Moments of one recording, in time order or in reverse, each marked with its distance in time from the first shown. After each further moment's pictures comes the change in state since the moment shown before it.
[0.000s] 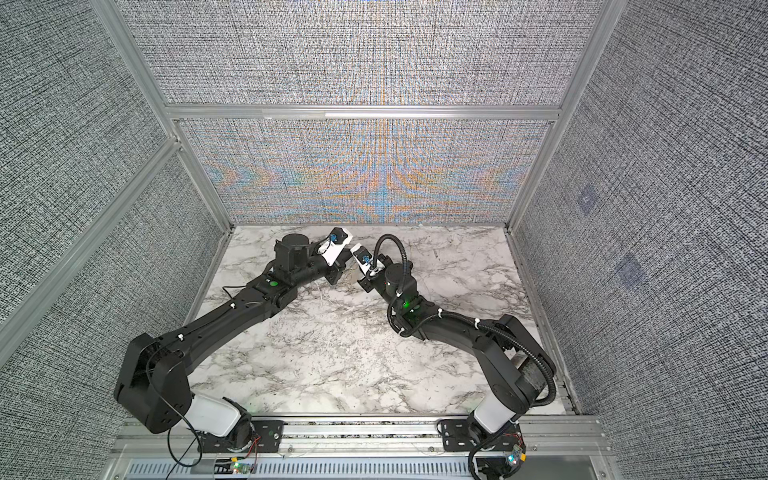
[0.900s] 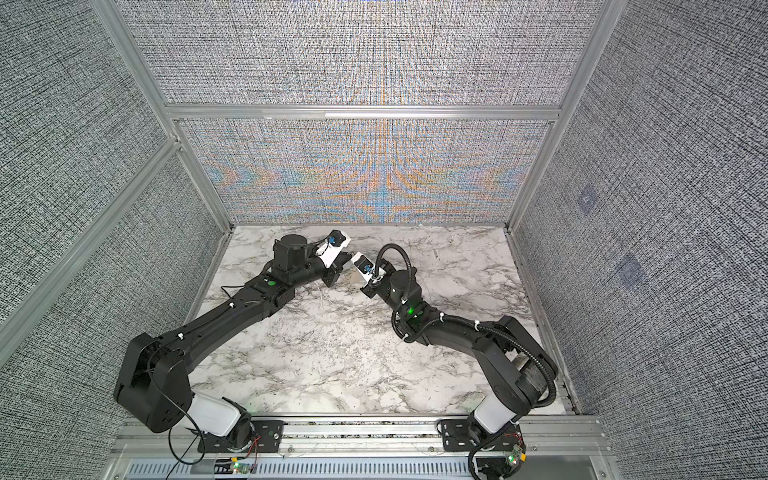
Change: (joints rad) left arm 0.037 0.000 -0.019 -0.034 0.036 0.008; right arm -0.010 -0.012 -0.084 0.101 -0.094 -0.064
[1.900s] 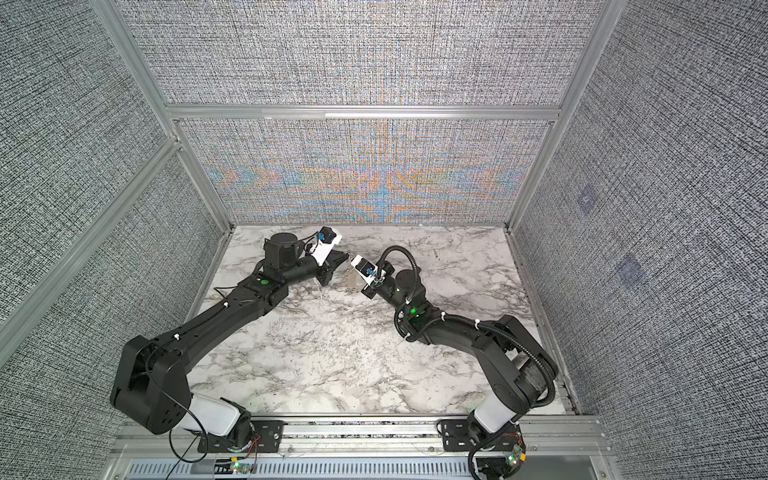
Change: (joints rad) left arm 0.058 -0.023 -0.015 0.023 0.136 -0.072; right arm -0.022 0.009 0.001 0.063 -0.141 0.004
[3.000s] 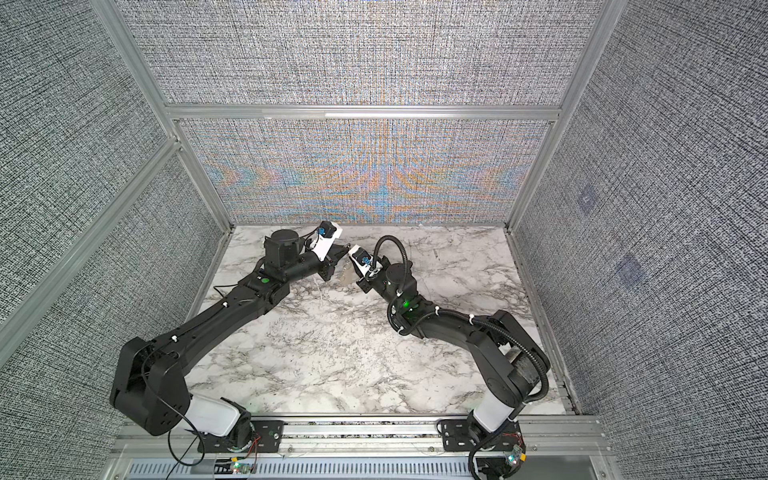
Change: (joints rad) left arm -0.029 0.003 0.040 0.001 -0.073 -0.021; right arm 0.019 0.044 0.085 -0.097 0.144 0.076
